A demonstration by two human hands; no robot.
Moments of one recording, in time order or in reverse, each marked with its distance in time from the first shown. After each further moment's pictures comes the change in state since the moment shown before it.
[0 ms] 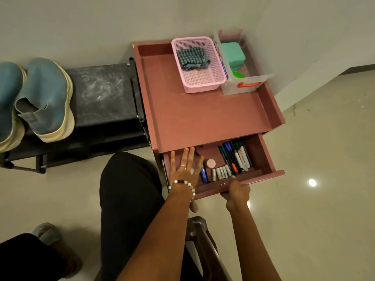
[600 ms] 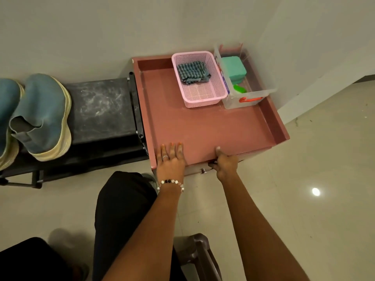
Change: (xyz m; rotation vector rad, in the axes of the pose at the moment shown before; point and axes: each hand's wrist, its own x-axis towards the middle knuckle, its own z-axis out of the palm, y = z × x) left_hand 0.046 -0.049 -0.023 -0.236 0.311 -0.317; right_hand 0.015 -0.089 0.096 0.096 -0.282 -0.135
